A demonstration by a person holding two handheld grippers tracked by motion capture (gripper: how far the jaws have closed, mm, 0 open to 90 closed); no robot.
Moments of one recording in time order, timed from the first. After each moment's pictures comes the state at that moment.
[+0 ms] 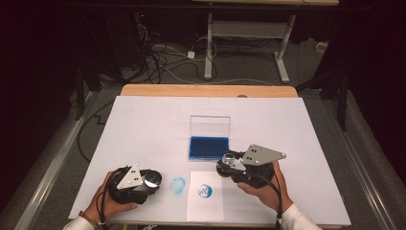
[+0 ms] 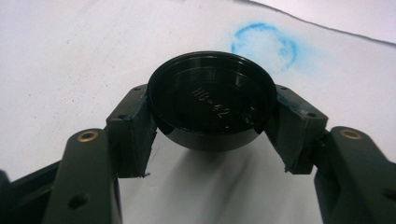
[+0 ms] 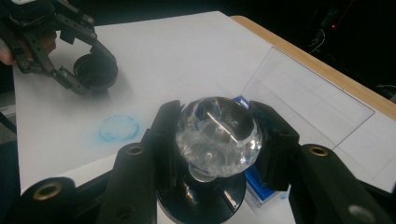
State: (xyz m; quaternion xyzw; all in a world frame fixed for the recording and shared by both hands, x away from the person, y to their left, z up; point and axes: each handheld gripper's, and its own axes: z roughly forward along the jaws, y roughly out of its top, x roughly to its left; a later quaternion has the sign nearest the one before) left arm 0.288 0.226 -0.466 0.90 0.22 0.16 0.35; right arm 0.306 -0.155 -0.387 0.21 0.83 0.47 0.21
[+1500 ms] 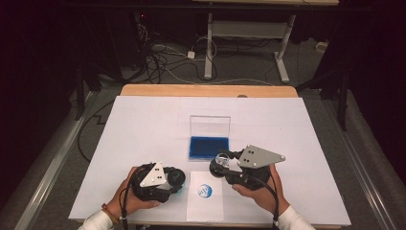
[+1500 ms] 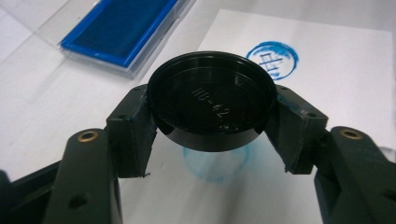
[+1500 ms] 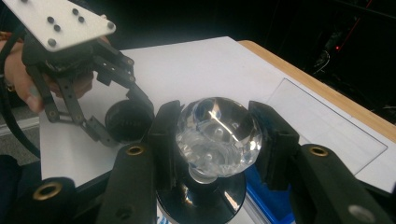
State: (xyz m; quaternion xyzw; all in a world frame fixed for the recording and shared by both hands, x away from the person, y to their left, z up) left arm 0.295 0.163 -0.451 0.90 0.16 0.14 0.38; right arm 0.295 -0.141 -0.373 0.19 0.81 0.51 0.21
